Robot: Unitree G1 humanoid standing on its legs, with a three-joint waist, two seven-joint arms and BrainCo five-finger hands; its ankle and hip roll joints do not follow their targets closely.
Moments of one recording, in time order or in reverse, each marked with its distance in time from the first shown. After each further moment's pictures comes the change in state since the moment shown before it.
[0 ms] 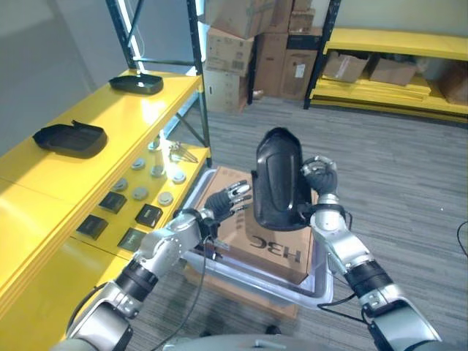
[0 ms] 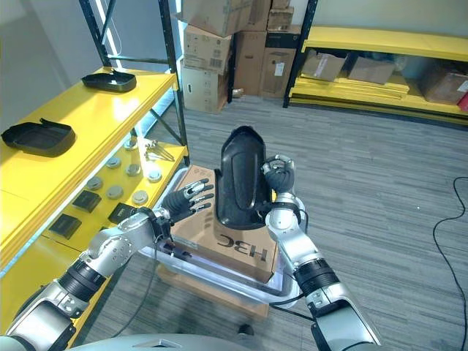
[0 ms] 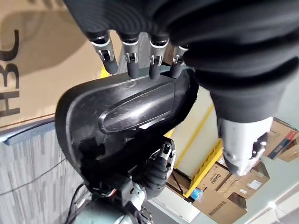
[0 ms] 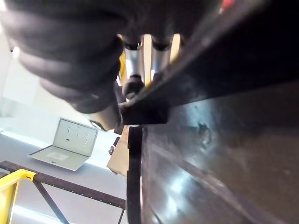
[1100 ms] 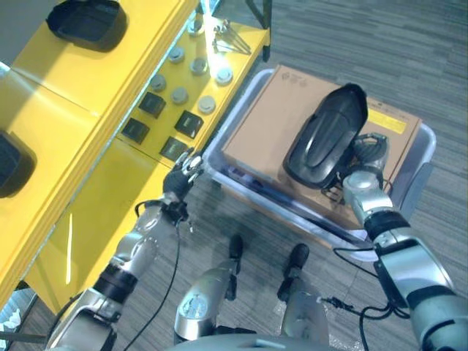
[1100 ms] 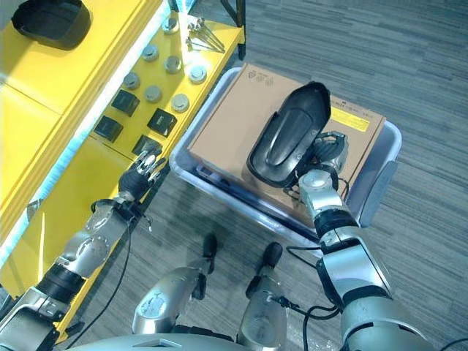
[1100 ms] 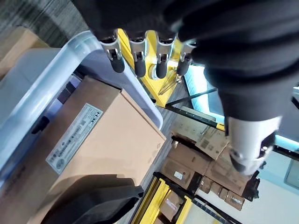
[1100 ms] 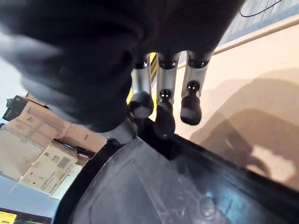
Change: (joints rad) left arm 0.081 0.100 0.135 -0.001 -0.034 -0.368 0.091; right arm -0.392 -0.123 -0.025 0.581 0.156 -0.034 -0.051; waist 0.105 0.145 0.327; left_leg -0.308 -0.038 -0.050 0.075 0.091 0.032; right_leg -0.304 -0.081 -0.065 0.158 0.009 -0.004
